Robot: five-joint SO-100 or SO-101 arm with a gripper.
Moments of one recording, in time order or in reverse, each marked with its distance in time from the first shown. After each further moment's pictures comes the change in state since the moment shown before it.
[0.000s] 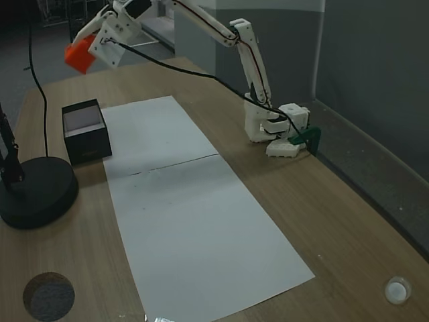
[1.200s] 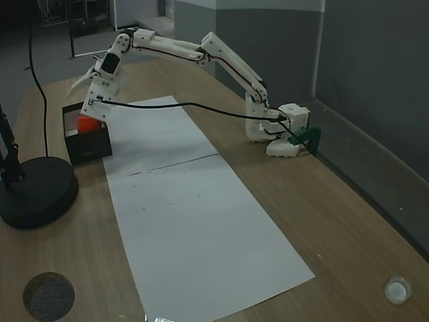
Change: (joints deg) arm 11.0 -25.0 -3.4 -1.7 0.0
